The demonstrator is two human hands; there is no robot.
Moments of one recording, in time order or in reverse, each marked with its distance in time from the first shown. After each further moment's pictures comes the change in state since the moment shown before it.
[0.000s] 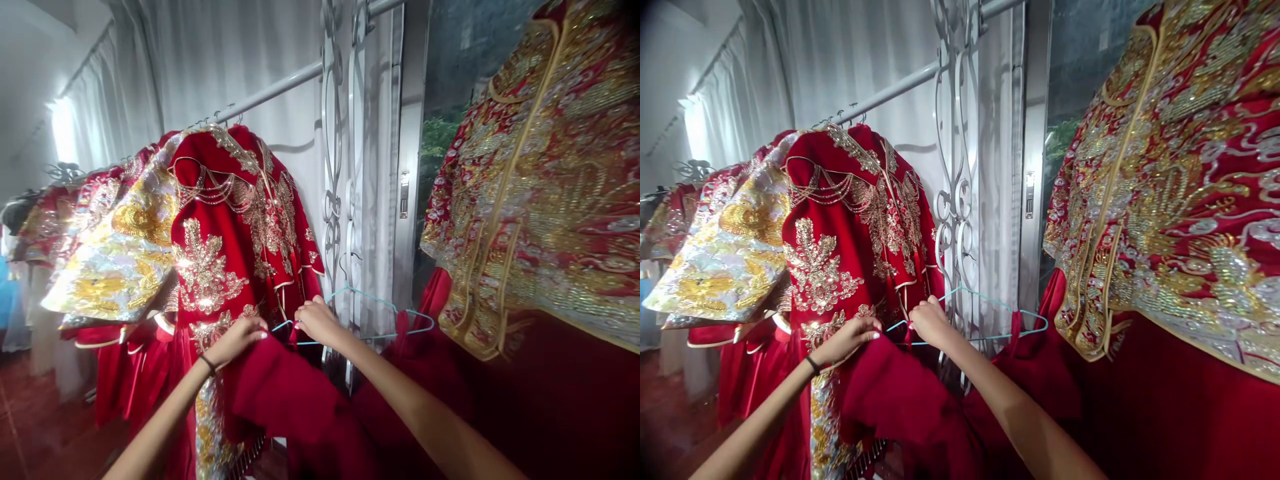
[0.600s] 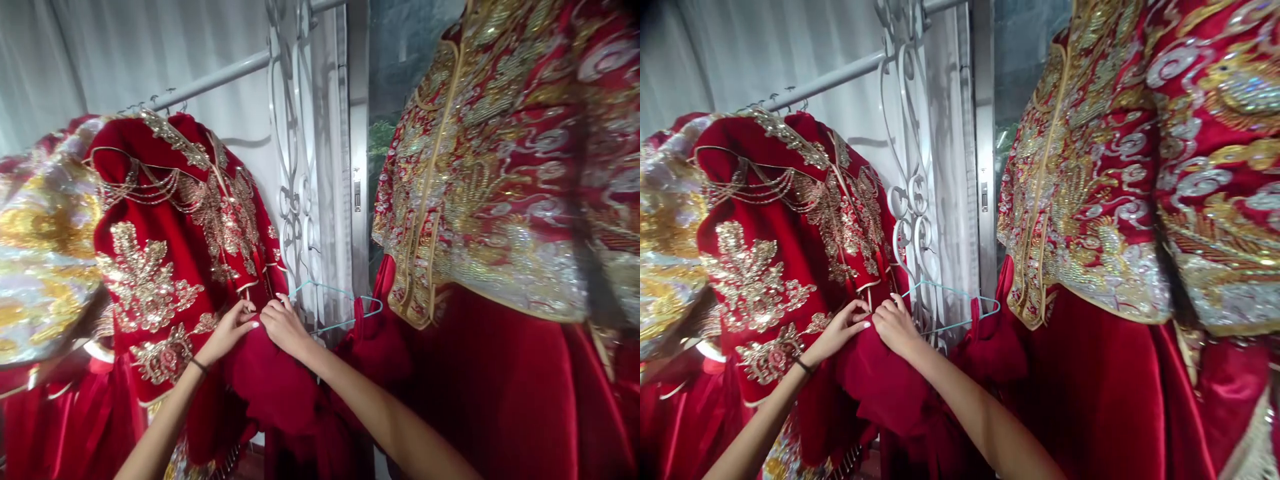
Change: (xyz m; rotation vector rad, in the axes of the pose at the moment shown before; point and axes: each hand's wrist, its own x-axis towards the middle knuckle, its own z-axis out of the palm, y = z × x) left_hand 0.058 0.009 0.033 -0.485 0.064 0.157; right_hand -0.012 -0.004 0.025 -0.053 0.412 -0.028
